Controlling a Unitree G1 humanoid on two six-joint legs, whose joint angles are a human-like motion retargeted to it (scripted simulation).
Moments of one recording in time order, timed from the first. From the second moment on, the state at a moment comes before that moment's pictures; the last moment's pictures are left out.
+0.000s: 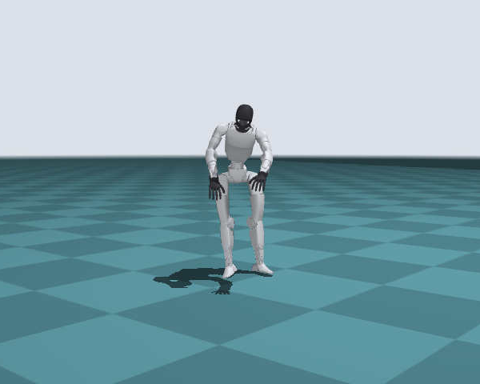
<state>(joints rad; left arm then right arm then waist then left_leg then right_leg) -1.46 0.63 -0.86 1.06 0.48 -0.04 0.19 -1.07 -0.37 0.81 0.94 -0.51 0.08 -0.32 -0.16 -0.18 0.52 -0.42 0.10 0.58 -0.09 0.20 -0.26 -0.46 -0.04 -0.47 -0.08 0.31 0.26</state>
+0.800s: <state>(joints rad) -0.82 0.40 -0.73 0.89 0.29 -0.21 0.24 -1.02 -0.37 0.77 0.96 -0.57 0.07 -0.40 -0.16 -0.14 0.52 -0.43 0.11 0.53 -0.09 0.20 -0.26 -0.45 -0.05 -0.52 -0.05 0.26 0.26</state>
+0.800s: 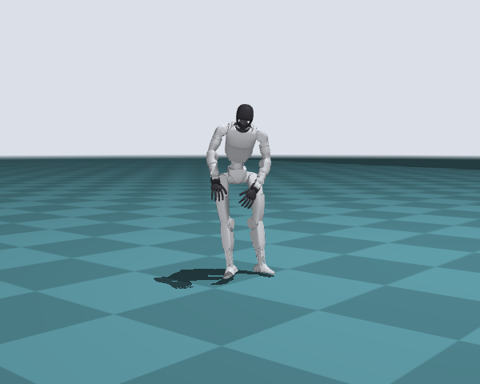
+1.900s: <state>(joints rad) -0.65 0.19 -0.57 0.90 -0.19 -0.12 0.23 -0.96 -0.40 0.74 0.93 -0.50 0.13 -0.36 -0.16 -0.11 0.52 -0.39 0.08 0.57 -0.09 0.14 -0.26 -0.44 -0.08 -0.46 -0.04 0.25 0.26</state>
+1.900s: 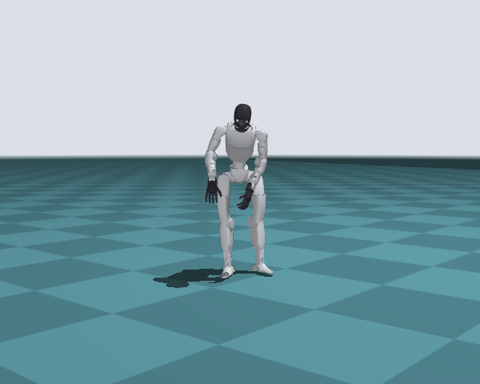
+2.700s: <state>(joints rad) -0.42 1.06 -0.30 1.06 0.10 -0.06 0.12 -0.26 -0.57 0.26 0.49 0.00 -0.04 -0.49 -0.13 0.00 0.18 0.21 0.08 0.63 0.04 -0.16 -0.26 -0.26 -0.20 -0.74 -0.09 0.23 0.26</state>
